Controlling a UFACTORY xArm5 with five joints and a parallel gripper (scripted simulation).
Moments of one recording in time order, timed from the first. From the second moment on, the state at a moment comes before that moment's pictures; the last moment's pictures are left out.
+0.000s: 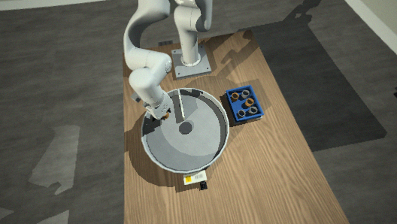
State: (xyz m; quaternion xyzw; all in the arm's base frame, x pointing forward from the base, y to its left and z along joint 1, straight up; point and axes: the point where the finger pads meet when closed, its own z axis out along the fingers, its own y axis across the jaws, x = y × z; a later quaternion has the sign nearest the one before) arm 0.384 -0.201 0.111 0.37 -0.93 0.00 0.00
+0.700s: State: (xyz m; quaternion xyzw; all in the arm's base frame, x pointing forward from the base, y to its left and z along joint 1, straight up) arm 0.385 -0.201 0.106 0.37 -0.93 0.00 0.00
